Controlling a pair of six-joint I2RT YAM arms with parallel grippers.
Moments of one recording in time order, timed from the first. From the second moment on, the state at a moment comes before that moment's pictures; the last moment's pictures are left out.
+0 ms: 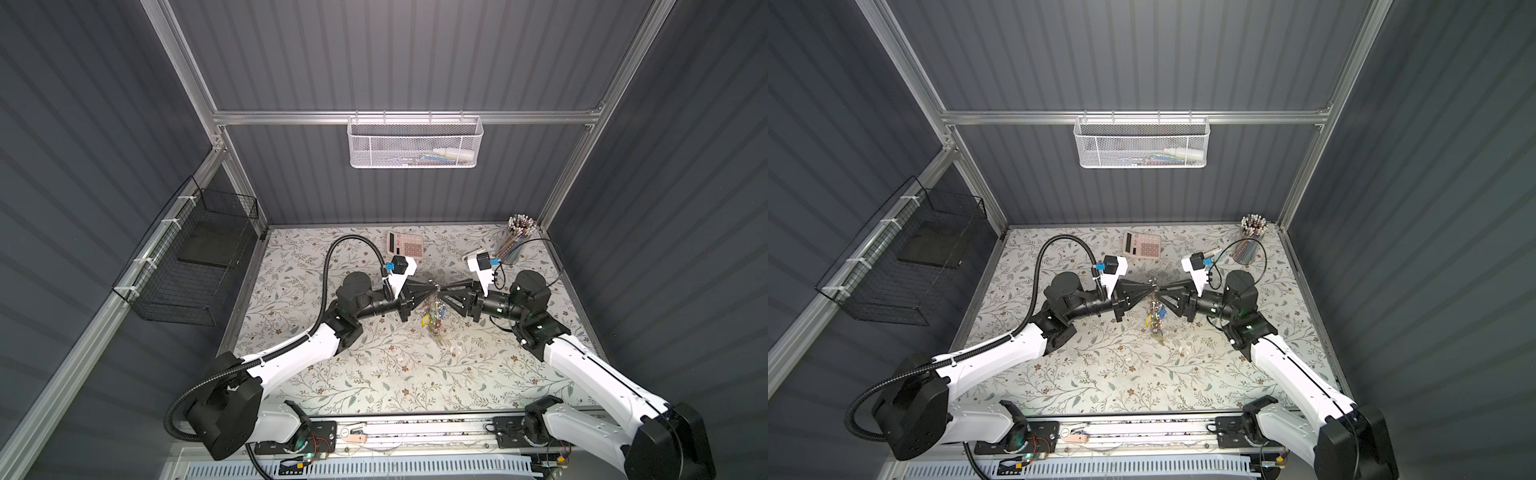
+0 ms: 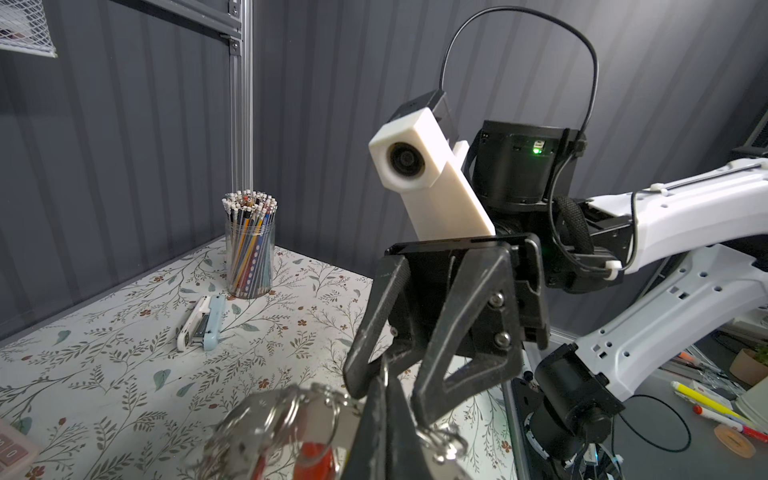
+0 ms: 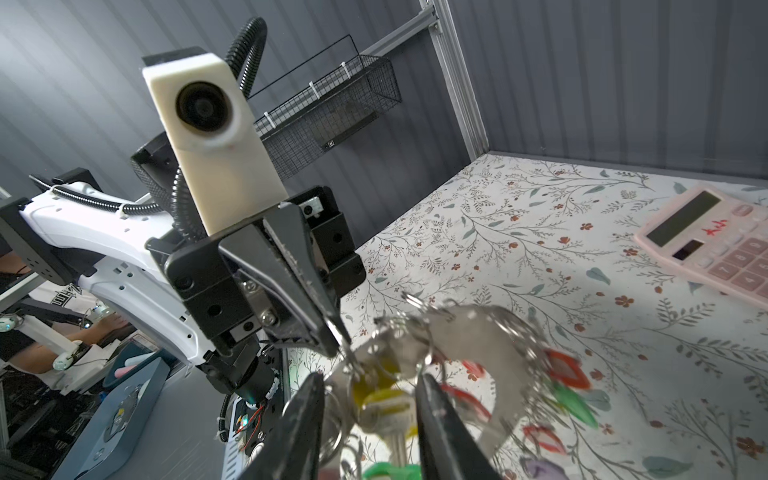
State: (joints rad) left arm -0.75 1.36 0.80 0.62 0.61 -0.23; right arm 0.37 1.06 0.64 0.33 -0.88 0.39
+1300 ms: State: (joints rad) left arm -0.74 1.41 0.80 0.77 0.68 -0.35; right arm 0.32 1.10 0.67 0.44 -1.00 0.47
